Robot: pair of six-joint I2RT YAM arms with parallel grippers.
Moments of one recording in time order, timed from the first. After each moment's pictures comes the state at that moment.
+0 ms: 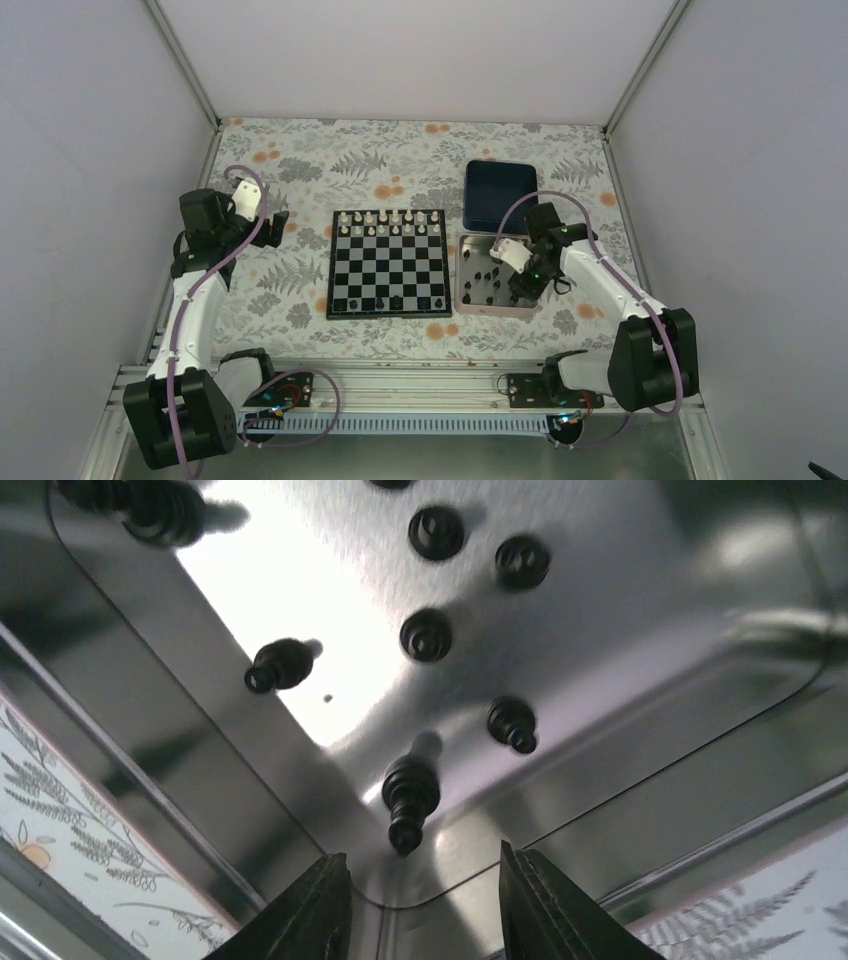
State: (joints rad) left arm 0.22 1.00 0.69 -0.26 0.39 0.37; right arm 0.24 1.28 0.85 -0.97 -0.09 -0.69
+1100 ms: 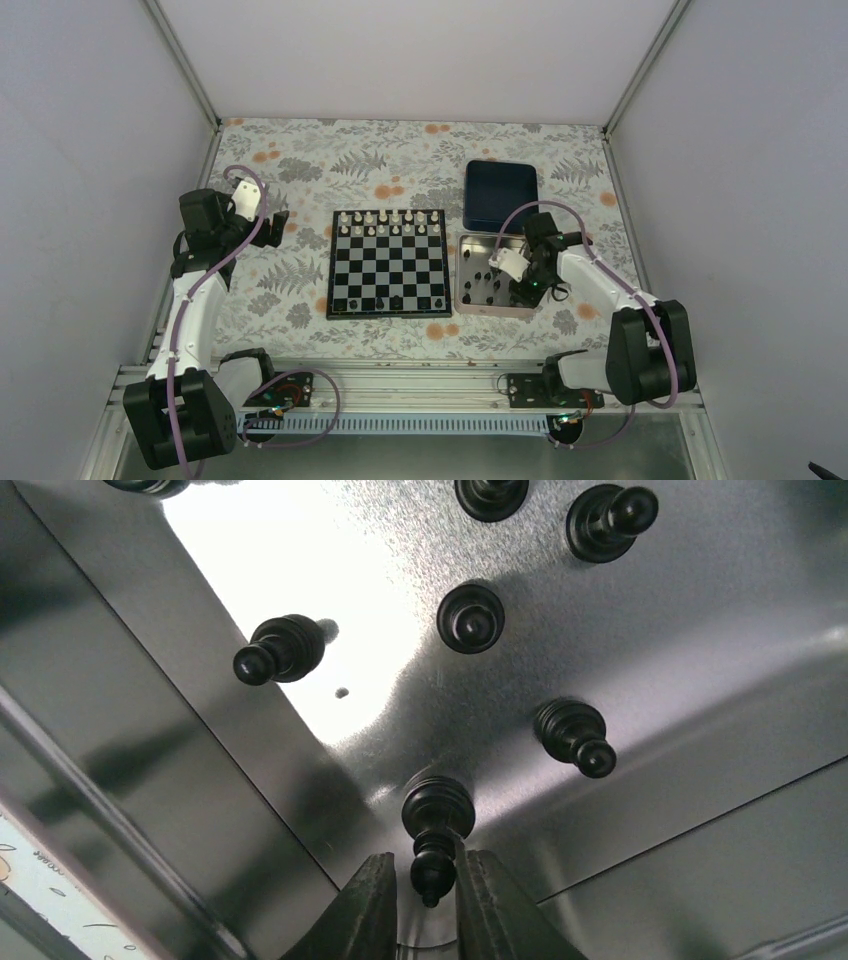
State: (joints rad) left arm 0.22 1.00 0.69 -0.26 0.39 0.36; right arm 0.22 1.31 0.74 -0.89 -0.12 -0.73
